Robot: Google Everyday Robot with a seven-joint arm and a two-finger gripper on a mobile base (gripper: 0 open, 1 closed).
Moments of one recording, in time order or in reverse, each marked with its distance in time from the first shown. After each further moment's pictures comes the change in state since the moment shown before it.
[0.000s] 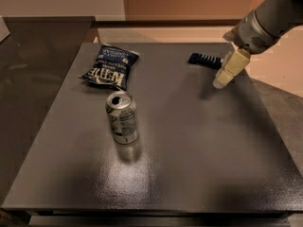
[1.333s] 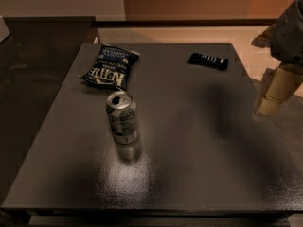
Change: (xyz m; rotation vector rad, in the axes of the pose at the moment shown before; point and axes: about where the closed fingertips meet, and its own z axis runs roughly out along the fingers) arm 0.017 0.125 -0.109 0.012 0.246 -0.088
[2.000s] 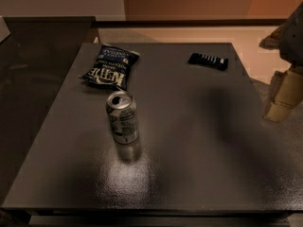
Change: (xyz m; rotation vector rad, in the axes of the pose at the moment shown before) arm 0.005 0.016 -0.014 -0.005 0.029 0.020
